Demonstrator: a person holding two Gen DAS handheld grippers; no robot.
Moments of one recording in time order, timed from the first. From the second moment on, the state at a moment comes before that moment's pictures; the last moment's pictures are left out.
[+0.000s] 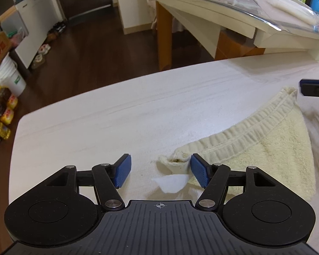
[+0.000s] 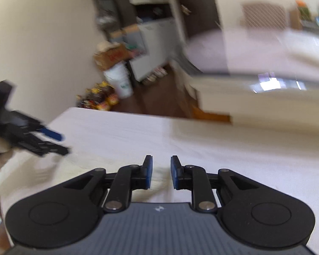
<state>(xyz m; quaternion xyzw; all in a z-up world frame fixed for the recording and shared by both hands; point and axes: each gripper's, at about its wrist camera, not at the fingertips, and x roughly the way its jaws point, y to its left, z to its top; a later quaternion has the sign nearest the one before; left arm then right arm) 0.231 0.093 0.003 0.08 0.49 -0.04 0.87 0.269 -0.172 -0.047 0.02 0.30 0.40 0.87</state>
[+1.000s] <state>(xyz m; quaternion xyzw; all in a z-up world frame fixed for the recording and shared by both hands) 0.172 0.065 0.004 0.05 0.44 -0.07 0.89 0.215 -0.149 -0.047 -0.10 0.29 0.39 0.87</state>
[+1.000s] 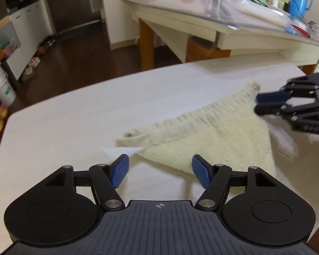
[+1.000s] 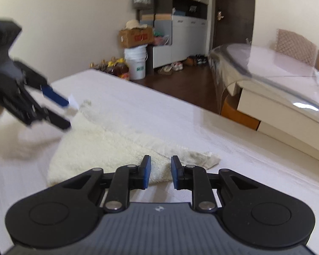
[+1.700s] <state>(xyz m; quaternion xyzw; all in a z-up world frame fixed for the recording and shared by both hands) 0.068 0.067 -0.007 -0.06 0.40 0.00 0.92 0.102 -0.166 -0.023 0.02 0.29 0.31 0.91</state>
